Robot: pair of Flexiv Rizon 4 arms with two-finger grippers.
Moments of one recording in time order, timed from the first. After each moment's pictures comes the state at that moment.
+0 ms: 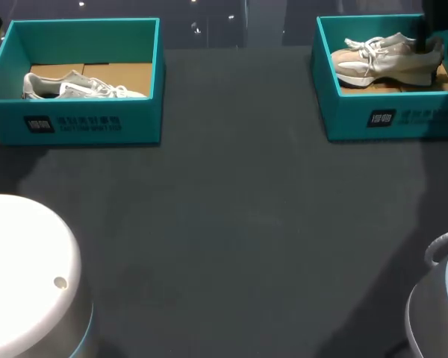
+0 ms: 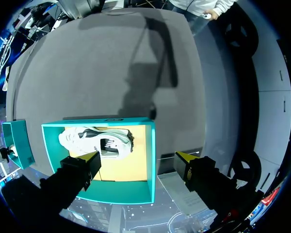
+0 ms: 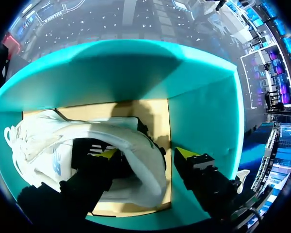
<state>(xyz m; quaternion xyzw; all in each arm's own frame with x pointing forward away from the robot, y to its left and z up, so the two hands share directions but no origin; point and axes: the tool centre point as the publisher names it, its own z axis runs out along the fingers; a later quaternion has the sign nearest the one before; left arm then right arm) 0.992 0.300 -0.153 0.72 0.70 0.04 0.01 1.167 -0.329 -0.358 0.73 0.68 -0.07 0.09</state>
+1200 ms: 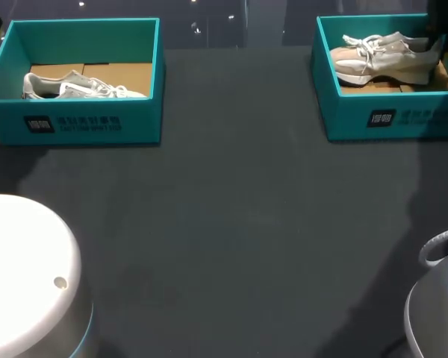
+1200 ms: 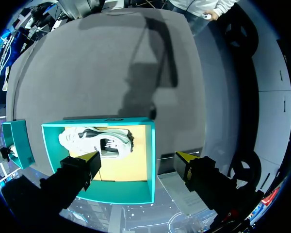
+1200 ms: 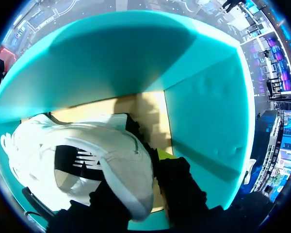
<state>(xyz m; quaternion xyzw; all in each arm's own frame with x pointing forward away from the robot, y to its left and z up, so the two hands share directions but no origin) 0.992 0.300 -0.153 0.72 0.70 0.04 0.01 1.162 -0.336 -0.366 0.76 0.64 -0.07 0.07</state>
